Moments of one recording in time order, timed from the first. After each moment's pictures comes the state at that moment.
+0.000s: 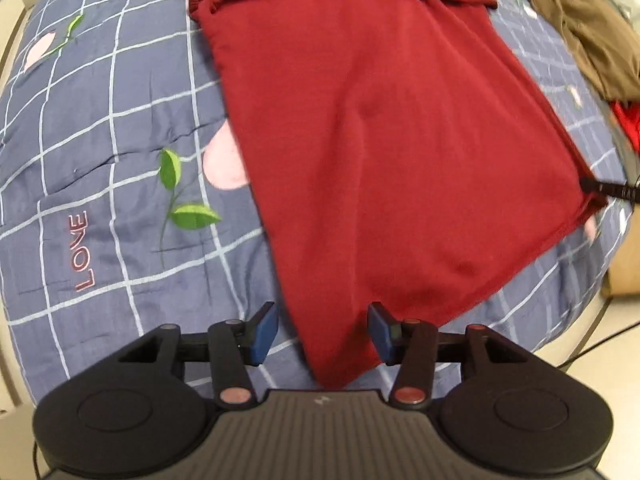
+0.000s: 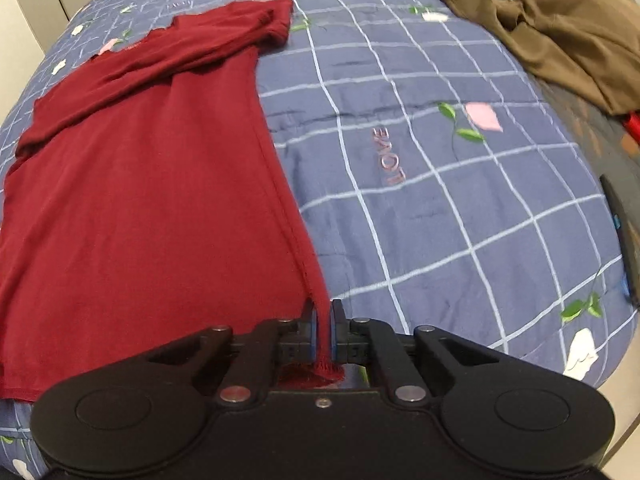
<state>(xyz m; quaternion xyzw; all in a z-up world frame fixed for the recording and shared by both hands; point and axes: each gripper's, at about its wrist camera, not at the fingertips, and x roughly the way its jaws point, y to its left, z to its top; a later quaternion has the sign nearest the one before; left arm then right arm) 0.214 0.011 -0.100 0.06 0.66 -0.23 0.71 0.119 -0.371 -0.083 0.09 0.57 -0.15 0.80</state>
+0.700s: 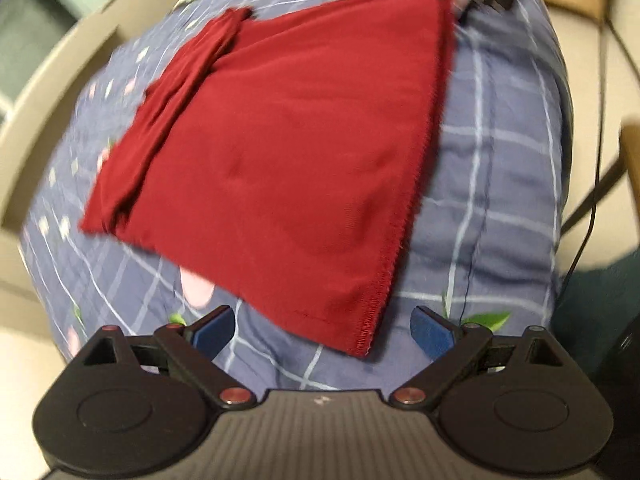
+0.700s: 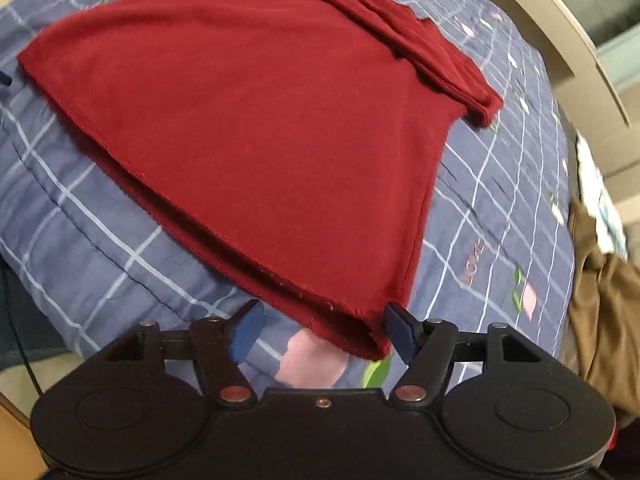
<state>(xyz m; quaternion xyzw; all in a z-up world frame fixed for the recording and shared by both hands) 0.088 -0.027 -0.107 0.48 0.36 -0.38 0.71 0.076 -0.281 -0.093 -0.32 0.54 0.08 0.78</state>
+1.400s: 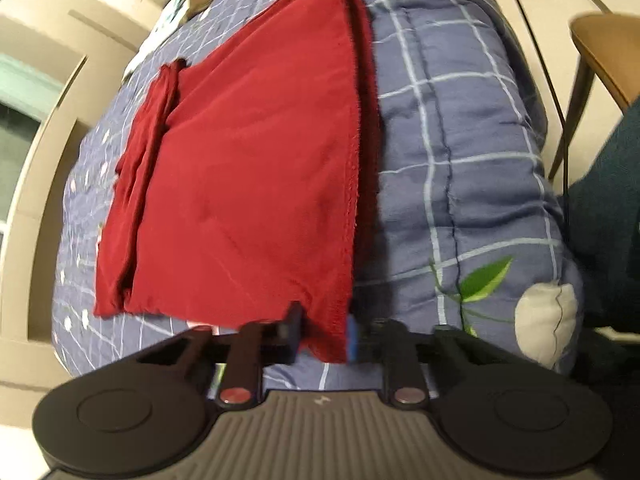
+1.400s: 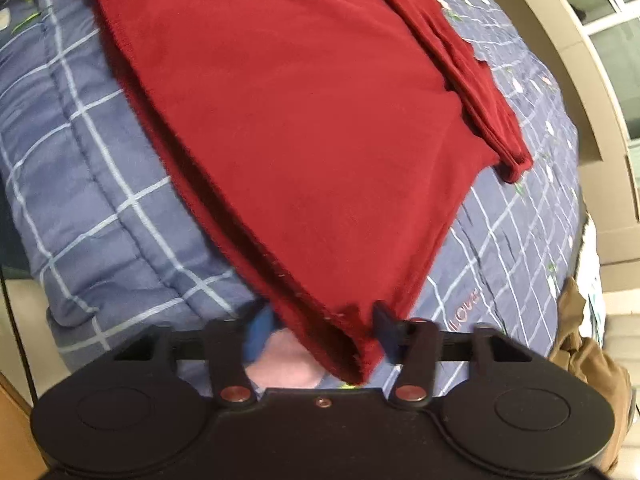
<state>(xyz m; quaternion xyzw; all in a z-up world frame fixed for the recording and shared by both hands) 0.071 -0.026 -0.128 0.57 0.28 -0.41 0.66 0.069 -0.271 -0.110 -0.43 0.51 0.15 0.73</state>
